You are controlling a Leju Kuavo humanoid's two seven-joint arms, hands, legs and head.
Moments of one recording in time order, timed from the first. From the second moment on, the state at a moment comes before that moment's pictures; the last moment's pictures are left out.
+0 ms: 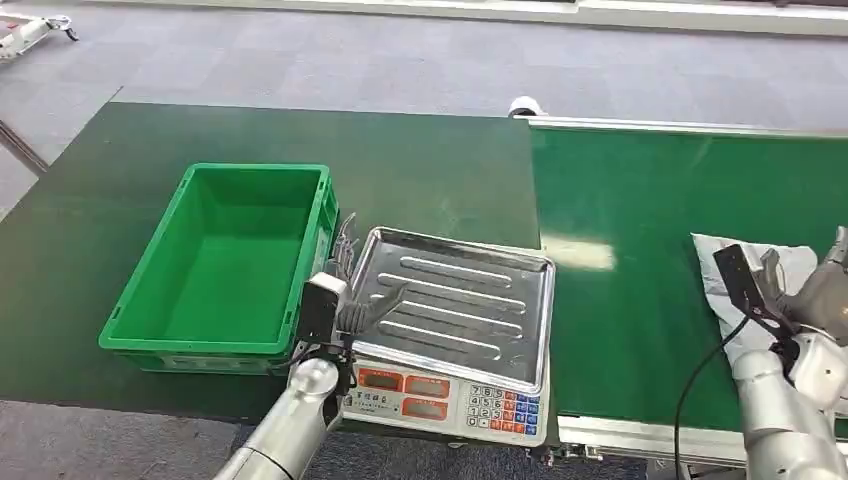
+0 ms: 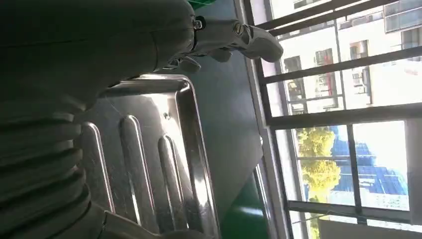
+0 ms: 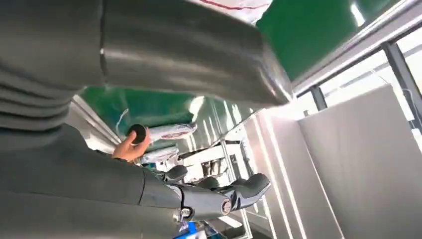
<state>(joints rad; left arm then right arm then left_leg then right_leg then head) -0.36 -0.24 -0.23 -0.76 -0.07 0.21 -0.70 -0.58 -0.21 -0.42 -0.67 1.24 -0.65 -0.15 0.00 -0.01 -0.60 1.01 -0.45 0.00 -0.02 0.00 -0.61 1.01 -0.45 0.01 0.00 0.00</state>
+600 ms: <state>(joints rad) -0.39 -0.25 -0.23 -0.71 -0.06 0.20 -0.70 -0.61 -0.26 -0.38 -0.44 1.29 -0.10 0.21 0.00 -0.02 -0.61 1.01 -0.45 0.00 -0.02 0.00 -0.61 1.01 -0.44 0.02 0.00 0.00</state>
